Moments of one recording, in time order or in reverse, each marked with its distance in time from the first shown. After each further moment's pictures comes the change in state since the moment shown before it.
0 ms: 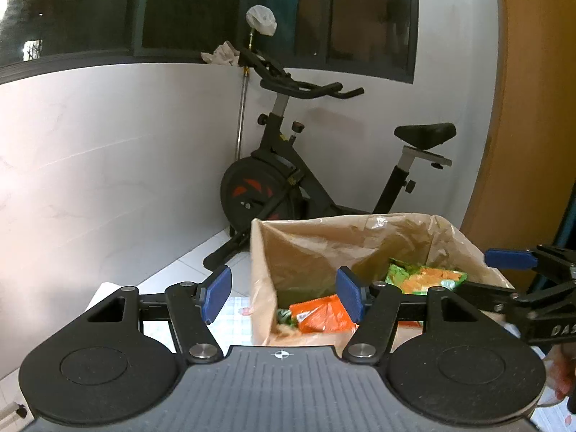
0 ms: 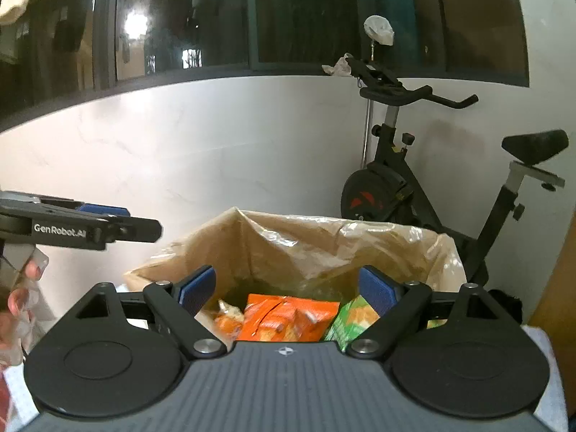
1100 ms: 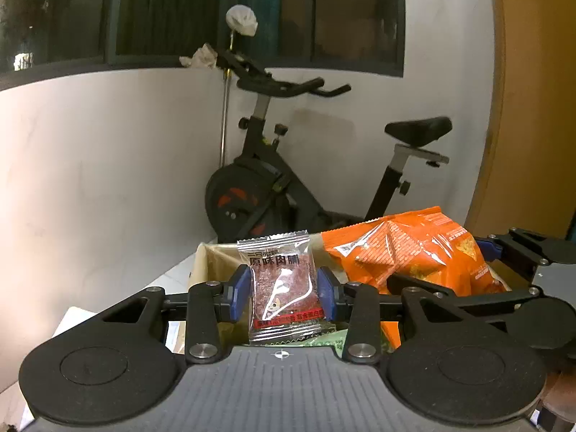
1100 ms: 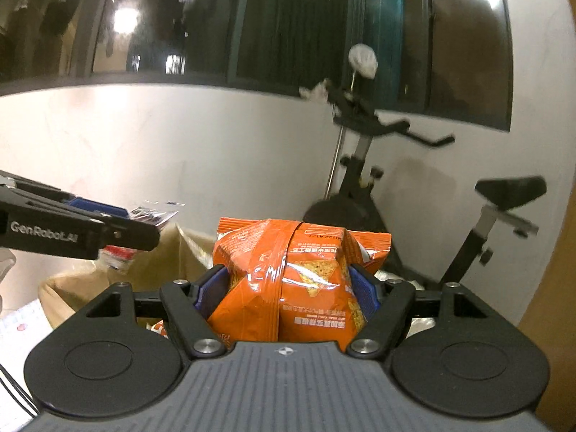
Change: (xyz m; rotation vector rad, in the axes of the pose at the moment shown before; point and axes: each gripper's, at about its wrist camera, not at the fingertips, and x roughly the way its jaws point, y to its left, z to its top) left arm 0.081 -0.051 0.016 0.043 -0.004 -0.015; right arm 0.058 -0.010 0.005 -0.123 -0.066 -0.147
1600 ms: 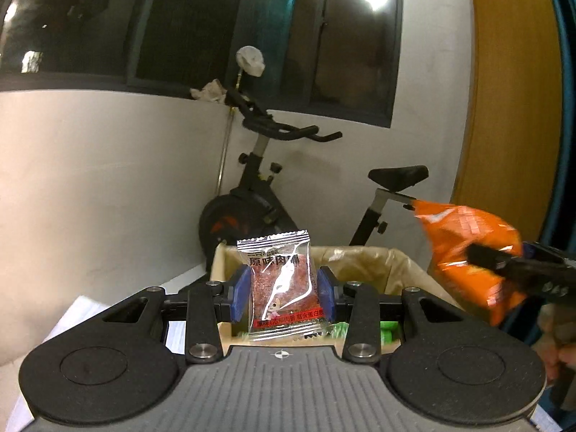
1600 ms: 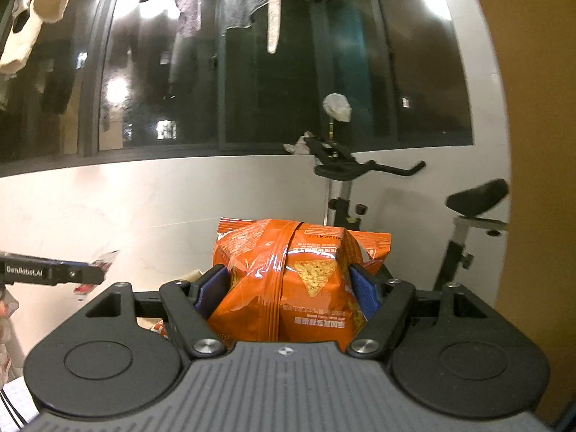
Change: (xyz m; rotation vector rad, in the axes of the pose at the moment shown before) left arm -0.094 0.006 -0.019 -0.069 -0.150 -0.050; right arm -0.145 -0.034 -0.004 0.143 -0.196 0.028
